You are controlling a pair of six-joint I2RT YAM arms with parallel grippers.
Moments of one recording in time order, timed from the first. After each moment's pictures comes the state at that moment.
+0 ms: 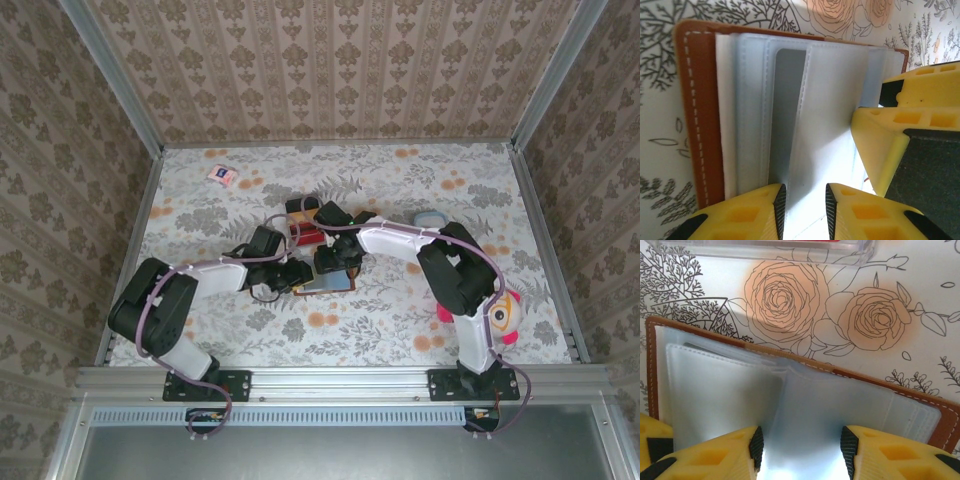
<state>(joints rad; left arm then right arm) -0.56 1.57 0.66 -0.07 0.51 -0.83 0.71 2.01 1.38 -0.60 -0.13 0.48</state>
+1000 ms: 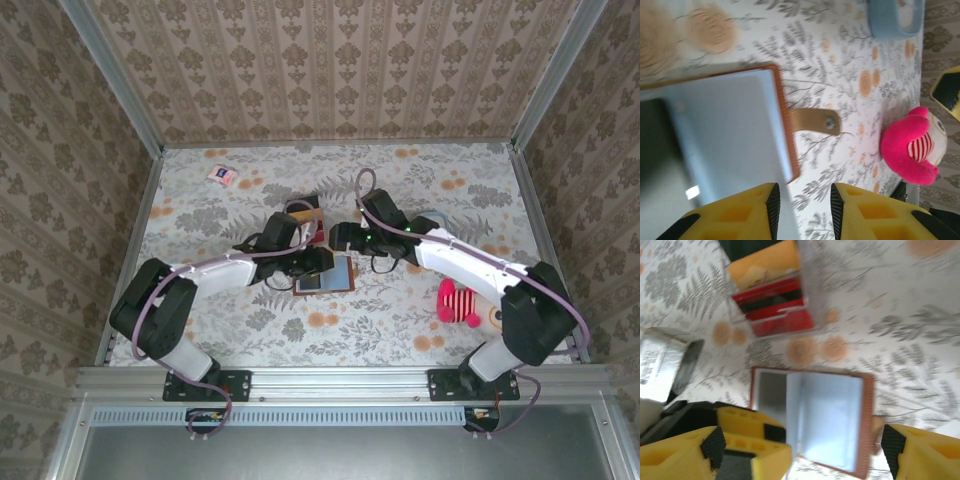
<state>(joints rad) -0.67 1.58 0.80 0.00 0.54 -0.80 0.61 1.51 1.09 -0.43 -0.05 0.69</state>
